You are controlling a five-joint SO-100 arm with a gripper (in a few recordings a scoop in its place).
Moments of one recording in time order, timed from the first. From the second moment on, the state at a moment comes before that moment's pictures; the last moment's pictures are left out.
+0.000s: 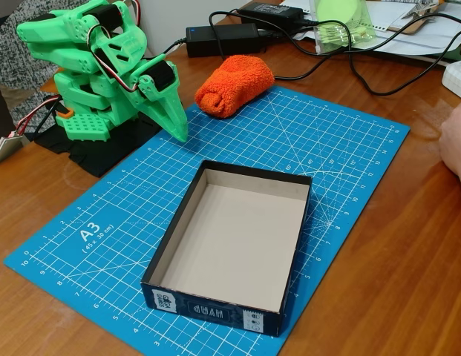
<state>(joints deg) 0.7 192.6 177.2 62.8 1.7</state>
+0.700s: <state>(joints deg) -9.1 127.9 131.5 61.2 12.9</state>
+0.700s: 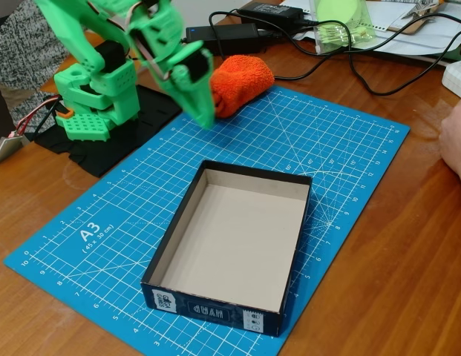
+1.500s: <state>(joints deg) -37.7 121.1 102.1 91.6 25.1</state>
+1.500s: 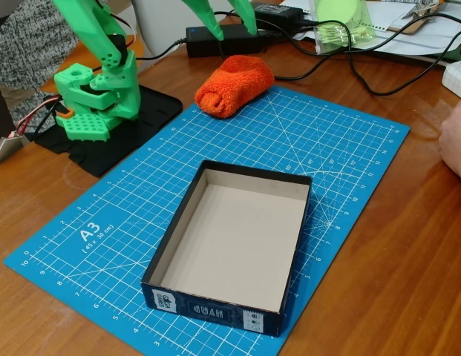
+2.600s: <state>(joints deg) -56.8 104.5 124.1 64.2 44.2</state>
